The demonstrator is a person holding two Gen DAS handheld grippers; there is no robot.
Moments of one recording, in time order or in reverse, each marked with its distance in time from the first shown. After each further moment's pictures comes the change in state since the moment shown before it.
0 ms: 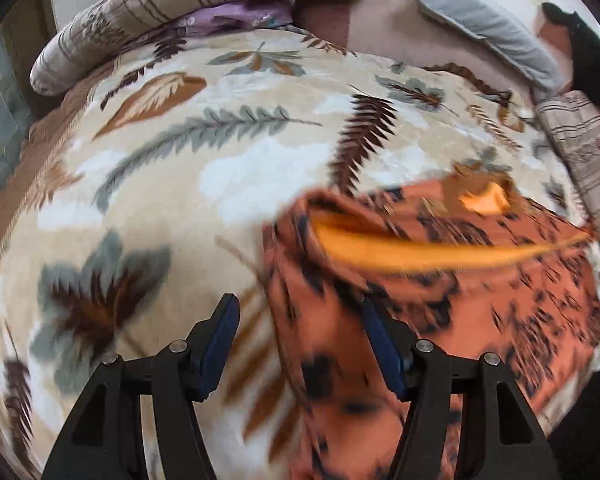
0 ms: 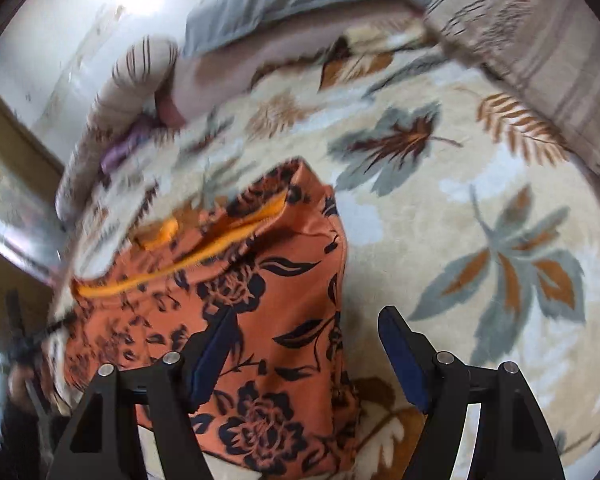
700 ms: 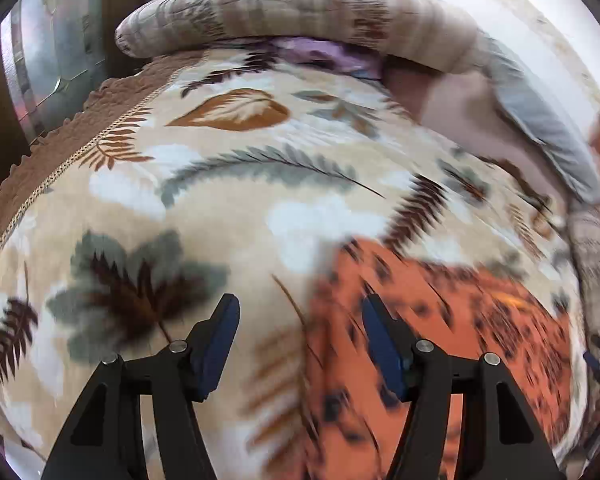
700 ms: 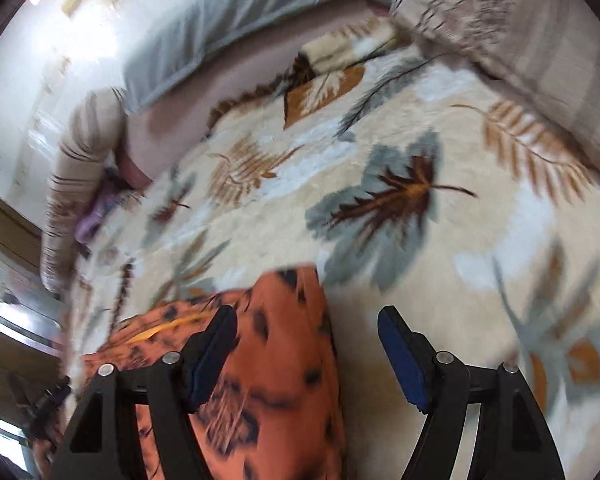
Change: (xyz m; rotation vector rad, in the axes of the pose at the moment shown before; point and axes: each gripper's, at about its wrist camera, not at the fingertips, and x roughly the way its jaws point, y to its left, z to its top) left arm -0.045 0.029 -0.009 -0.311 -0.132 0.007; right arm 0.000 -0.023 0.043 0.237 -0.132 0.038
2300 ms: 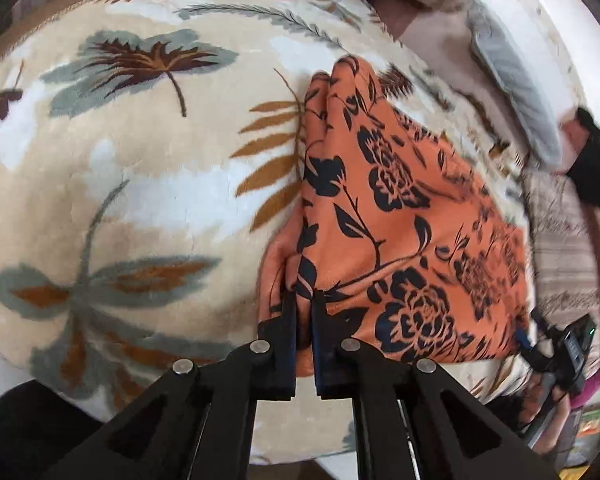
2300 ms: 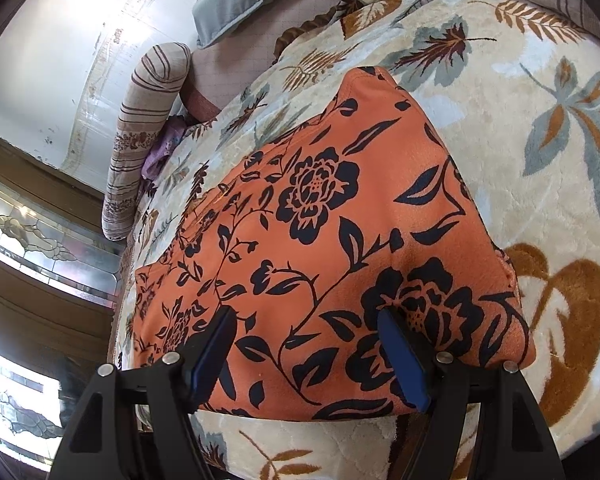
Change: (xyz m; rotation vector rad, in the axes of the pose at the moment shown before) left arm -0.001 0.033 -0.111 -0.135 0.262 -0.217; right arm -0.002 0.031 -0.128 0.011 0.160 0.194
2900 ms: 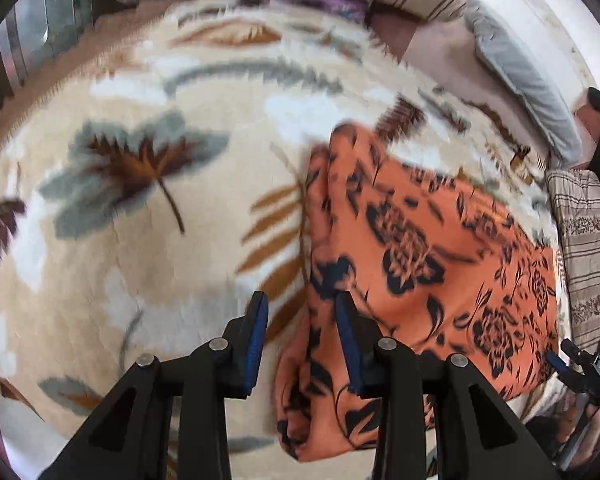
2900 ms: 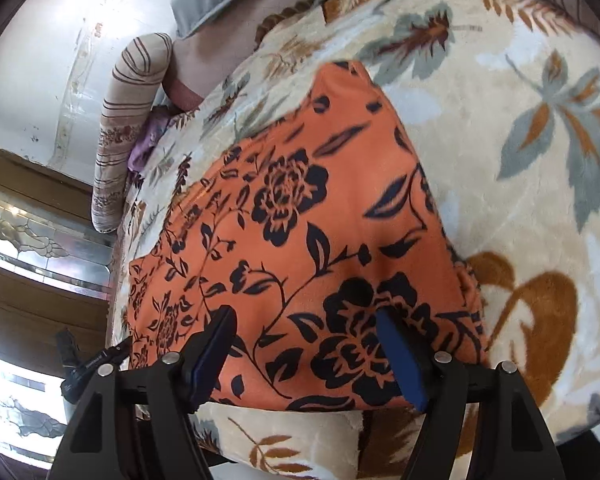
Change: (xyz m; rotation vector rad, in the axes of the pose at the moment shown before) left arm -0.006 -0.028 0.054 0.122 -0.109 0.164; right arm -0.012 -0.013 0.019 -0.004 0.071 -0.060
